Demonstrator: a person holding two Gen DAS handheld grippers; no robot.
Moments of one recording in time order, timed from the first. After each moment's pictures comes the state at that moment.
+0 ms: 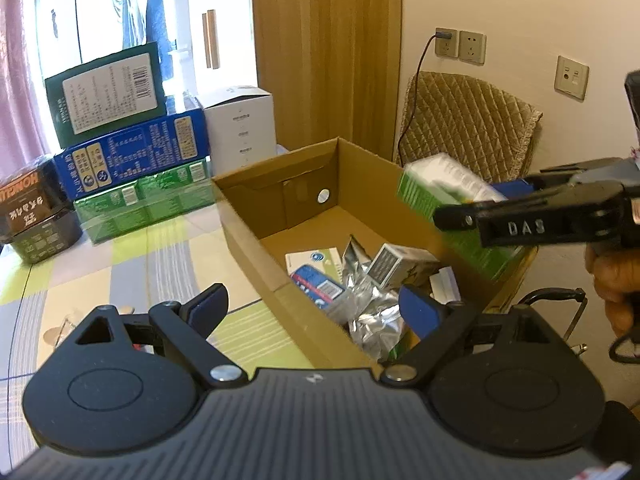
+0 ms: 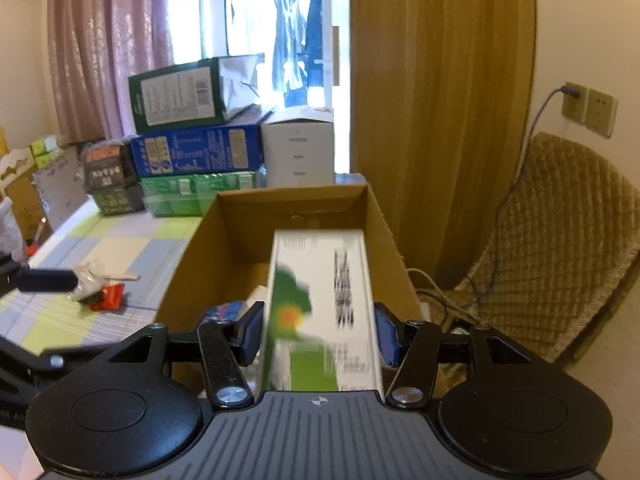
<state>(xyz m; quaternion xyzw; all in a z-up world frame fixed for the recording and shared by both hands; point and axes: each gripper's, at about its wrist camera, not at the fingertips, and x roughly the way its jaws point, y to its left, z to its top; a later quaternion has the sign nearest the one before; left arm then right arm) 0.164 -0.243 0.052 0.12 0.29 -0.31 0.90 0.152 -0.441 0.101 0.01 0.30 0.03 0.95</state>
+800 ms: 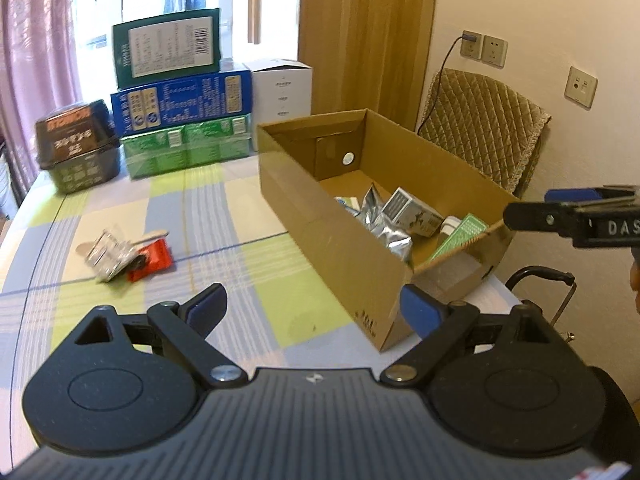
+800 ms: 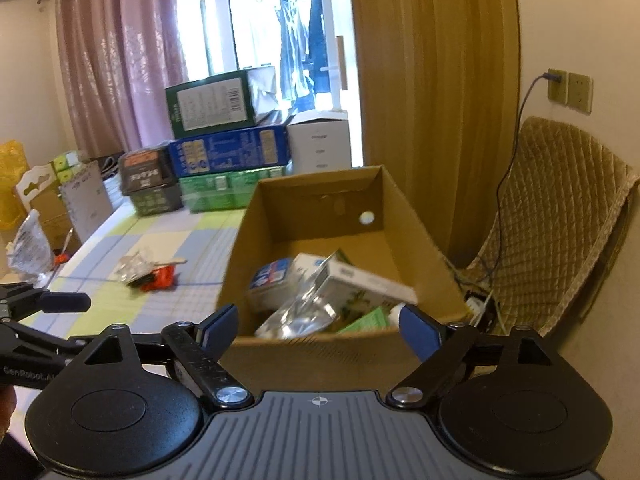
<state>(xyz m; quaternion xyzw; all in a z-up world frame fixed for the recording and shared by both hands) 0.102 -0.170 0.043 0.07 0.32 -0.28 0.90 0.046 -0.413 0.109 0.05 0.29 0.04 0.95</state>
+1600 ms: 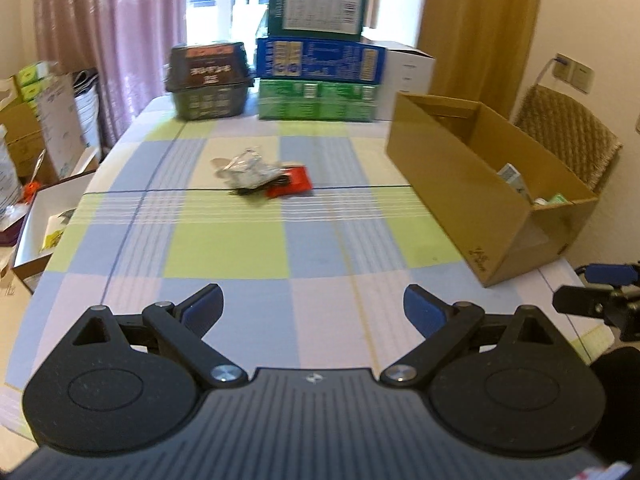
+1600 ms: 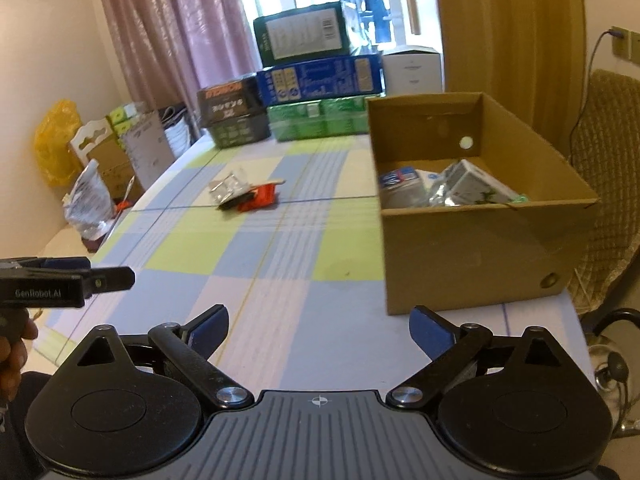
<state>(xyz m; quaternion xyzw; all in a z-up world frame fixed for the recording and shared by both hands) 0.066 -0.034 0.026 0.02 0.36 -0.15 0.92 0.010 -0.314 0.066 0.06 0.35 0.12 0.93</state>
